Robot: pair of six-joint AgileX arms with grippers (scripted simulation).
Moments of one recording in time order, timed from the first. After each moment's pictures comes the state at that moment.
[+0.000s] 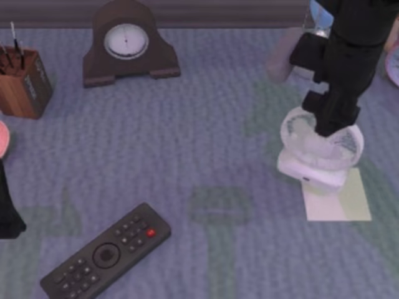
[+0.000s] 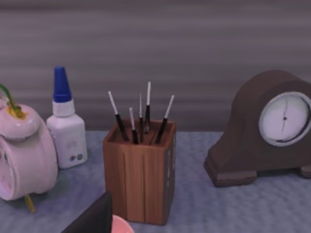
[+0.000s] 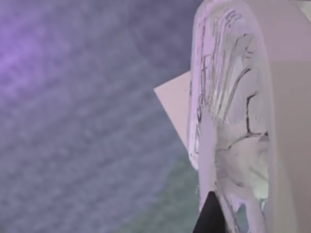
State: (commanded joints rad) left arm 0.00 0.00 0.00 0.00 0.00 0.00; right arm 0.44 1.99 1.89 -1.48 0.00 -0.63
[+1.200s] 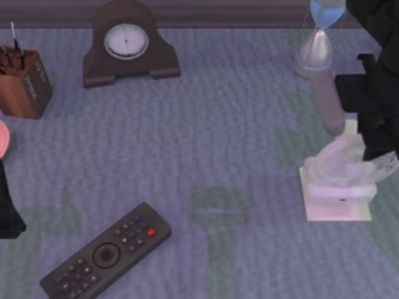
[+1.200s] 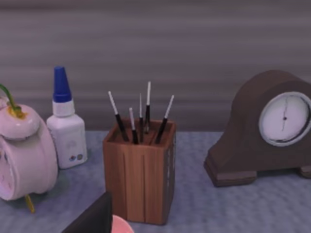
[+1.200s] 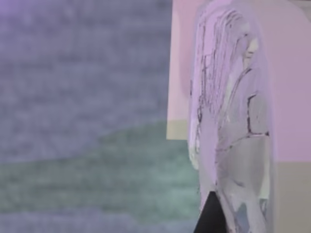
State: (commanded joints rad) left arm 0.00 0.00 0.00 0.00 0.00 0.00; right arm 0.33 1.83 1.56 -1.31 -0.01 -1.25
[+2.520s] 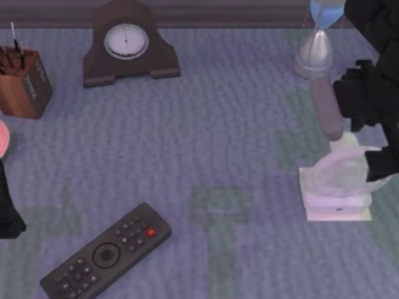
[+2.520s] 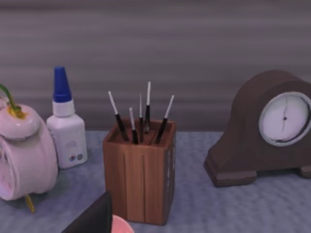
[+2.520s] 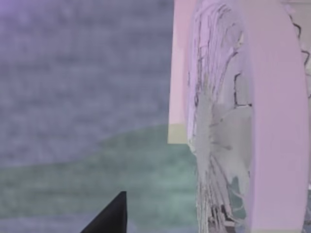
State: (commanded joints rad) left arm 0.00 0.00 0.00 0.00 0.00 0.00; right arm 0.33 1.83 1.53 -1.28 -0.01 -1.26
